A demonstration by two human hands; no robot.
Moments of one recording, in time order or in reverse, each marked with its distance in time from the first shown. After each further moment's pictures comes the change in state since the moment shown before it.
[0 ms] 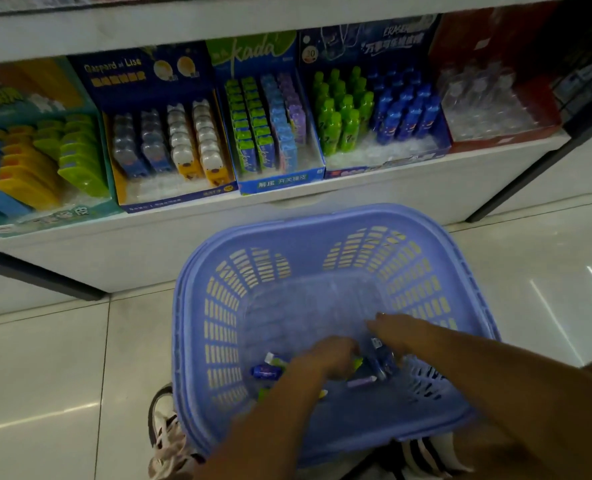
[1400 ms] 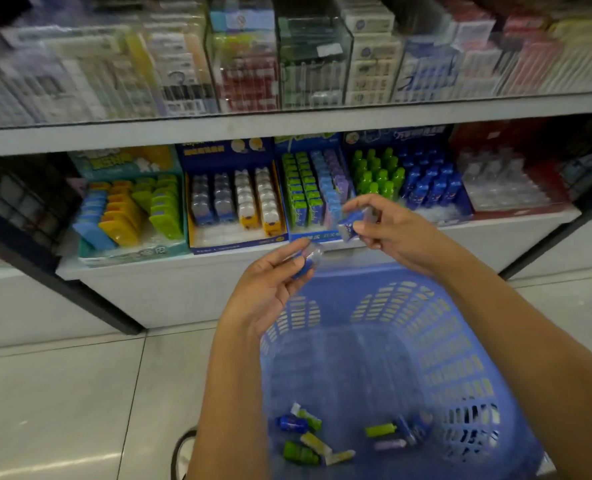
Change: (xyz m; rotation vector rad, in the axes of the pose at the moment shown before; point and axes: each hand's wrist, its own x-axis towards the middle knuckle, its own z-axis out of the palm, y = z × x) left_hand -0.163 -0.025 -0.177 -1.651 0.623 0.539; right_hand -0.131 -0.052 -0.210 1.282 0.631 -0.874
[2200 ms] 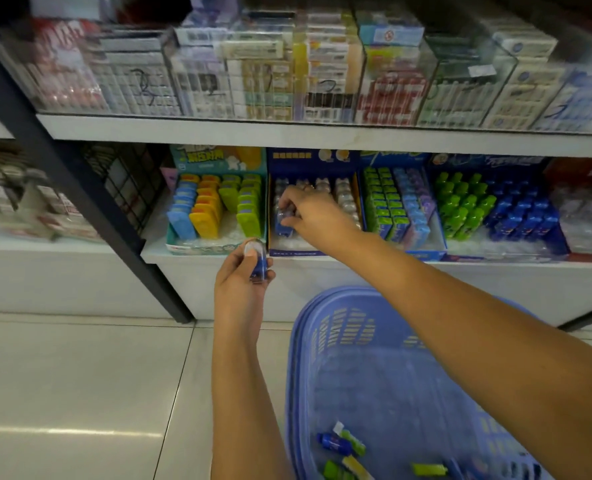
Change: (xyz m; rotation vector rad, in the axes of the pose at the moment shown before) left_hand -0.032 0.059 -0.084 -0.044 0.562 0.406; right_hand 0.145 -0.014 0.175 -1.090 -0.037 -0.312
